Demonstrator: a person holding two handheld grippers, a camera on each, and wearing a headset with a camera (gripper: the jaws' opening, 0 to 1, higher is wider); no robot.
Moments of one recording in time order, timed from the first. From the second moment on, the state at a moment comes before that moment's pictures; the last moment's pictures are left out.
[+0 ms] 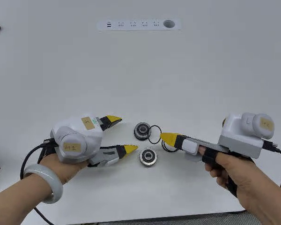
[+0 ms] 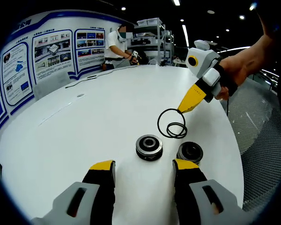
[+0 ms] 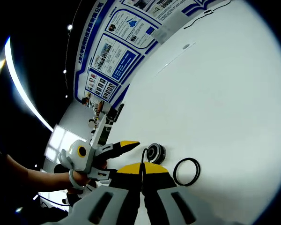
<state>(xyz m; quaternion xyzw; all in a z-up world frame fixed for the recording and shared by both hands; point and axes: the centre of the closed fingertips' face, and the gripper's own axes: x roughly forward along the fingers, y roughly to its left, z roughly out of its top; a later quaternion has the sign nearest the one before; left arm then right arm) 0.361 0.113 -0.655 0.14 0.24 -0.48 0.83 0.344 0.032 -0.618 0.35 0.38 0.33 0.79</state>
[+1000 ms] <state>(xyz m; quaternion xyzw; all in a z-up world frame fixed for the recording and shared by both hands) 0.364 0.108 -0.651 0.14 0.24 -0.48 0.83 0.332 -0.008 -0.655 0.20 0.43 0.30 0.83</state>
